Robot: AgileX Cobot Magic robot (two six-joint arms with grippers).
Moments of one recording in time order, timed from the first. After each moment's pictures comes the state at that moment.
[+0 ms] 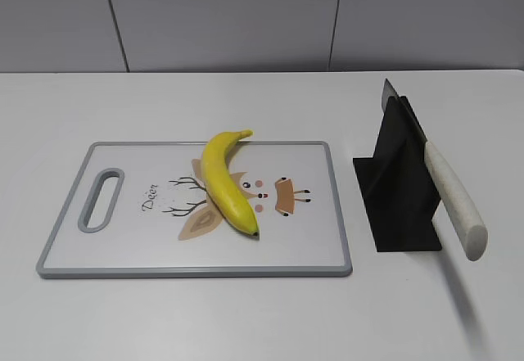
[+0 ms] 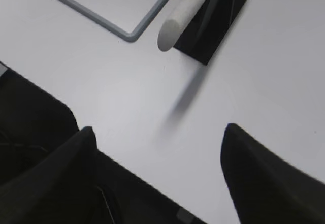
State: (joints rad) left arm -0.20 -0.01 -0.50 0.15 1.09 -0.06; right arm 0.38 0.28 -0.54 0.15 1.09 -0.20
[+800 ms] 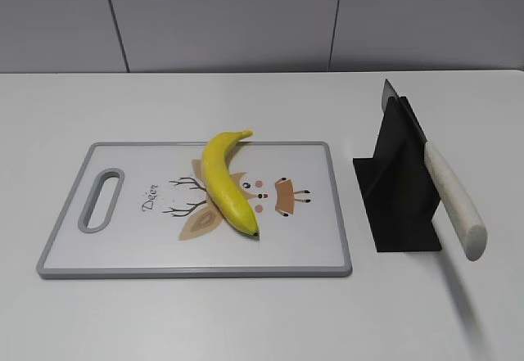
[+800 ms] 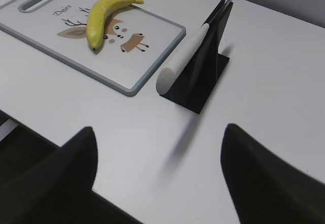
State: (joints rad) left arm -0.20 -0.01 -0.50 0.15 1.09 -0.06; right arm 0.38 -0.01 -0.51 0.17 1.05 -0.17
